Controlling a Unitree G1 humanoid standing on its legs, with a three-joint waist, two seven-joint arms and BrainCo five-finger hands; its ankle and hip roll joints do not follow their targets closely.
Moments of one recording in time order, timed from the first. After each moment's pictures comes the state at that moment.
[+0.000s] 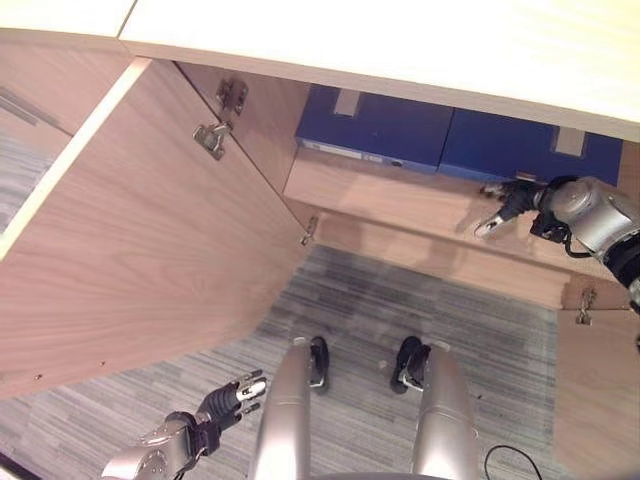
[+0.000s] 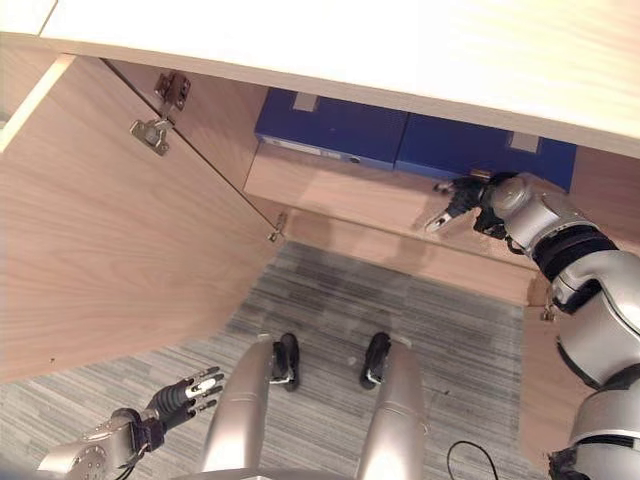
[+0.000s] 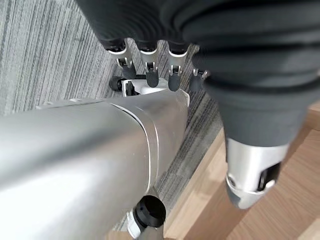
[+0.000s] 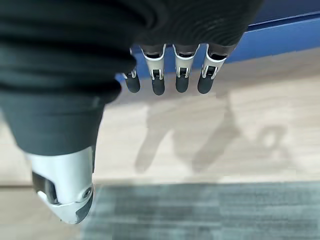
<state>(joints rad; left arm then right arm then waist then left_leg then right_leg) 0.17 0.72 -0.47 0.29 -0.96 0.18 -0.25 -1.18 -1.02 1.13 0.77 0.21 0.14 0.43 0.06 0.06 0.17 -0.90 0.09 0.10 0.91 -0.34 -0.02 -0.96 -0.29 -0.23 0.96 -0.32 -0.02</state>
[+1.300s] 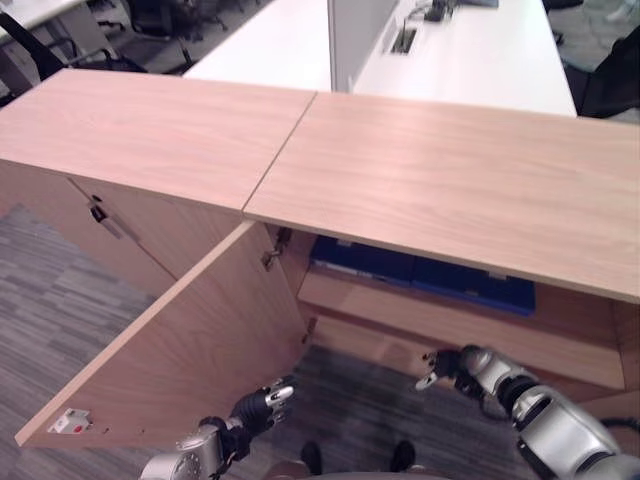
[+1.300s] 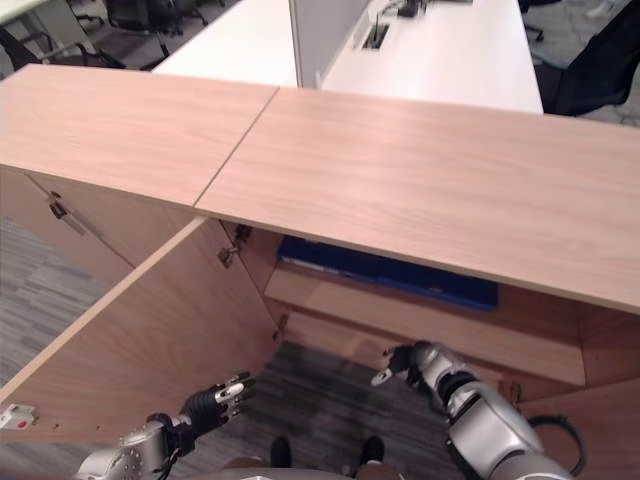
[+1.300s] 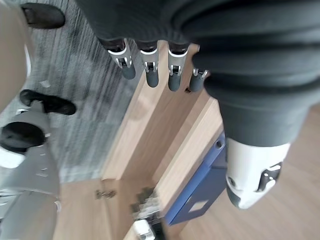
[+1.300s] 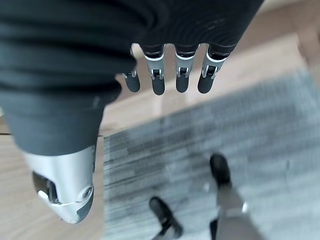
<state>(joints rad) 0.16 0.51 -0.45 0.41 -0.85 0.20 -0.29 -0.43 -0.37 0.61 1.22 -0.10 0.16 0.37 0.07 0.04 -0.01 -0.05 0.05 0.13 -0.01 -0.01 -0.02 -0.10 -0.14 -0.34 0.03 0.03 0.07</state>
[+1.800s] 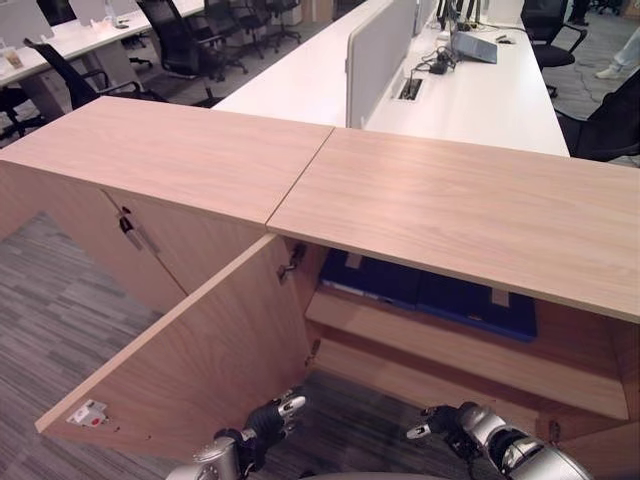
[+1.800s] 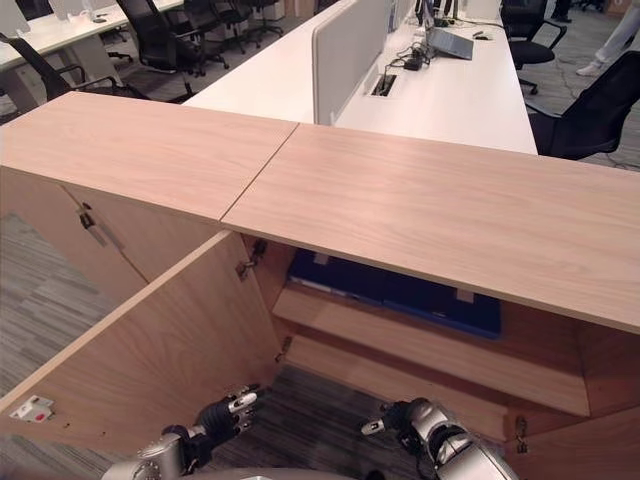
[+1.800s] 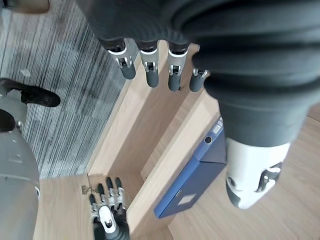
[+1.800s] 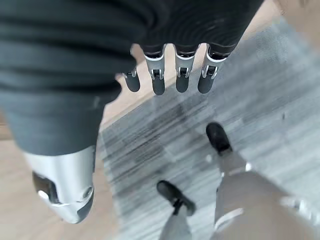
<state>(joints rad) 0.16 0.39 -0.44 0.44 -0.80 0.19 -0.27 -0.27 -0.28 0.41 1.28 -0.03 0.16 0.26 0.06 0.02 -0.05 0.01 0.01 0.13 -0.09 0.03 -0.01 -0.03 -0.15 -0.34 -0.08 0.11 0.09</state>
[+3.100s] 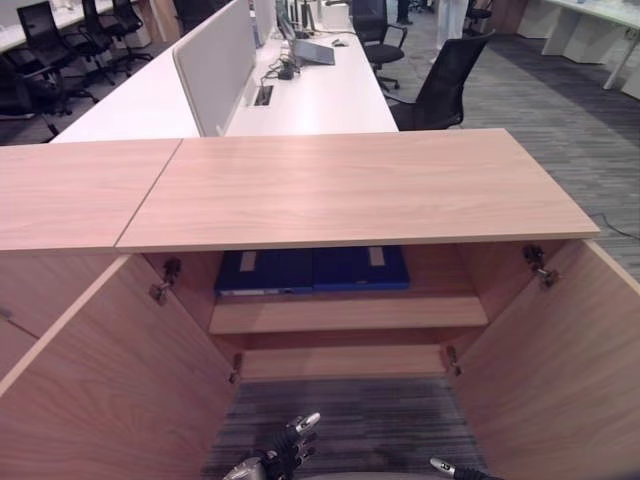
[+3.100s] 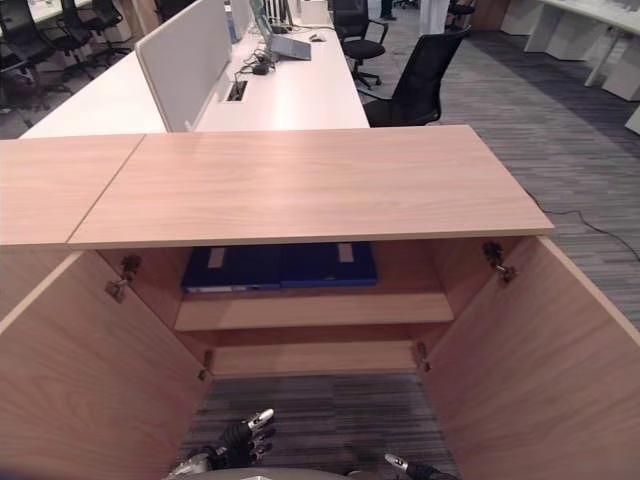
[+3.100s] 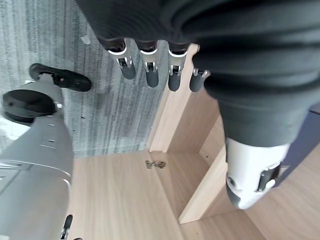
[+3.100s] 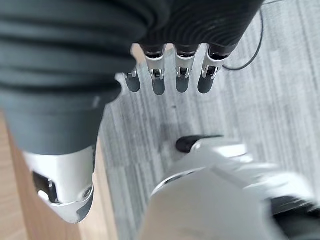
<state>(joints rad) 0.12 0.19 -0.44 0.77 -0.80 0.13 -0.17 -0.06 -0.26 0.15 1.37 0.37 0.11 0.03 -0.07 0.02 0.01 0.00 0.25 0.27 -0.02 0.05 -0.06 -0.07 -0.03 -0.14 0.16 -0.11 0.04</state>
